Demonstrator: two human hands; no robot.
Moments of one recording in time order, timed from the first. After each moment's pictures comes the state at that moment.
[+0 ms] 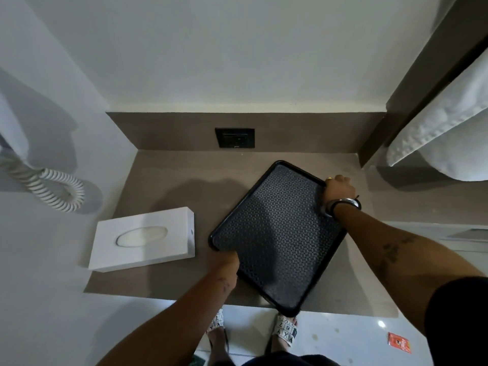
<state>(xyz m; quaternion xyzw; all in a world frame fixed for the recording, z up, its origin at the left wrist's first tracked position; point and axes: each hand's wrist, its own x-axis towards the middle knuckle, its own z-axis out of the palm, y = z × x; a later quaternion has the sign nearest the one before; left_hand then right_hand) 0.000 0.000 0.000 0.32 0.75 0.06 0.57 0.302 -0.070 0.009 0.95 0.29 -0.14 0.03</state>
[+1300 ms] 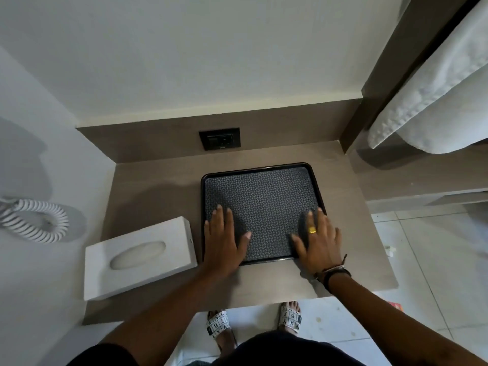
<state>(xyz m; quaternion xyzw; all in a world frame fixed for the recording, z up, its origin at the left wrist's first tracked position) -0.013 0.053 -0.016 0.93 0.34 0.00 0.16 0.137 -0.145 -0.019 0.95 0.30 -0.06 -0.10</state>
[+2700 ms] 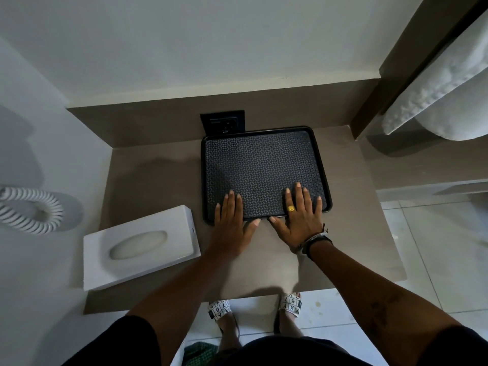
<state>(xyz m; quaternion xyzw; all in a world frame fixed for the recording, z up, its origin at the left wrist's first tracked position) 0.000 0.064 -0.049 0.95 0.27 -0.03 0.16 0.144 -0.087 -0.049 0.92 0.37 -0.11 -0.07</state>
